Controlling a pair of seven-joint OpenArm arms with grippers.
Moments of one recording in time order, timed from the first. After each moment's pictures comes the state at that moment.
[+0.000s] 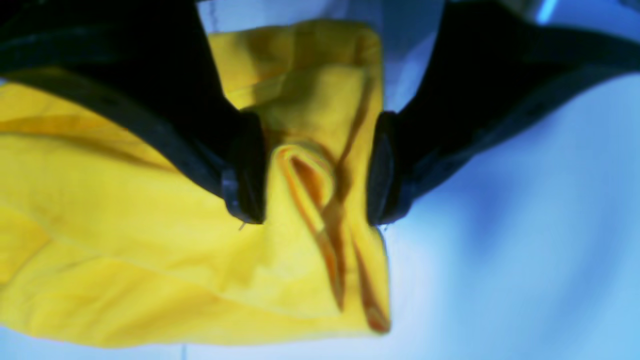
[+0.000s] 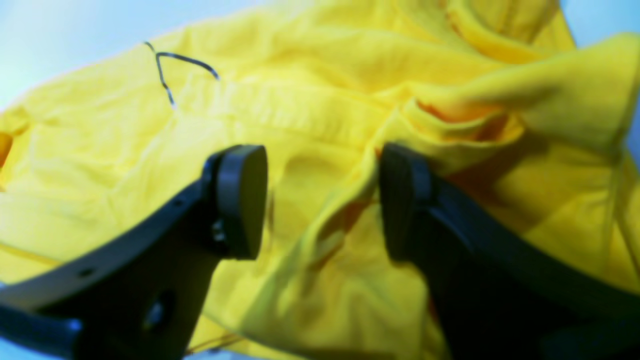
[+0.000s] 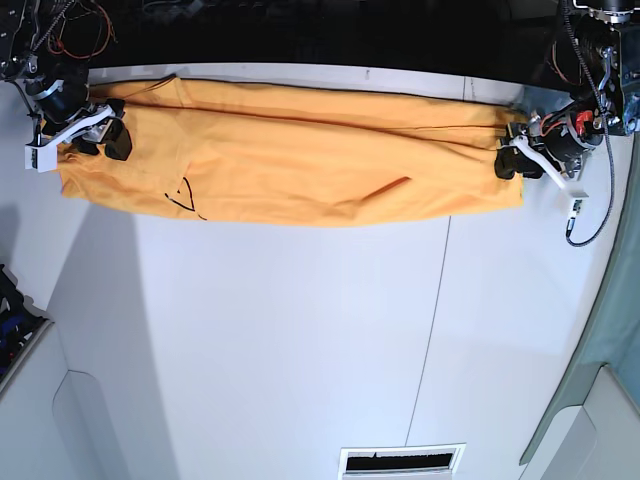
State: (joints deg) left arm 13.7 -21.1 -14.5 77.8 -31.6 -25.8 44.7; right arm -17.4 10.9 26.4 81.5 31.5 28.4 -37.0
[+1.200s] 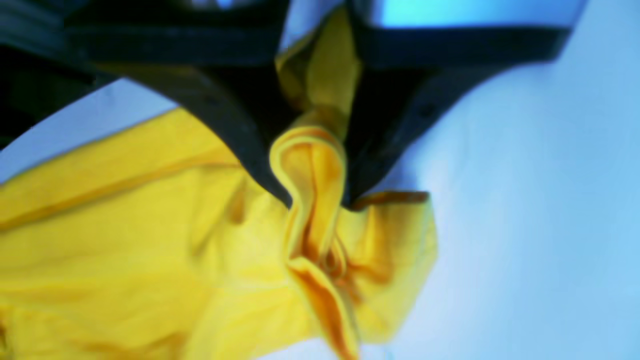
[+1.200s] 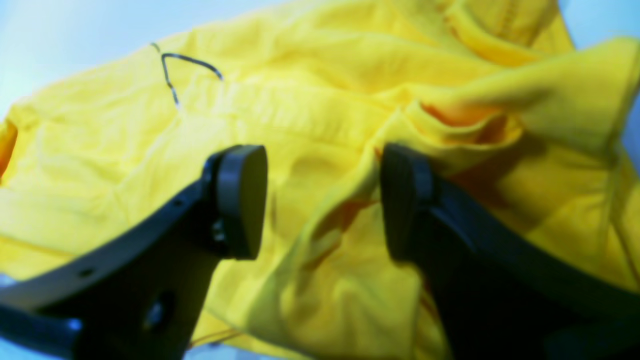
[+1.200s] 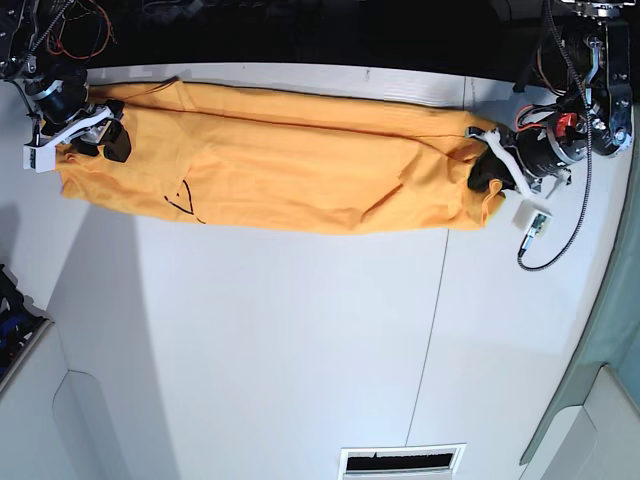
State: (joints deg) left arm 13.7 -17.6 -13.0 92.9 -28.5 -31.5 46.6; right arm -17.3 10.9 26.4 81.5 32.6 28.4 -37.1
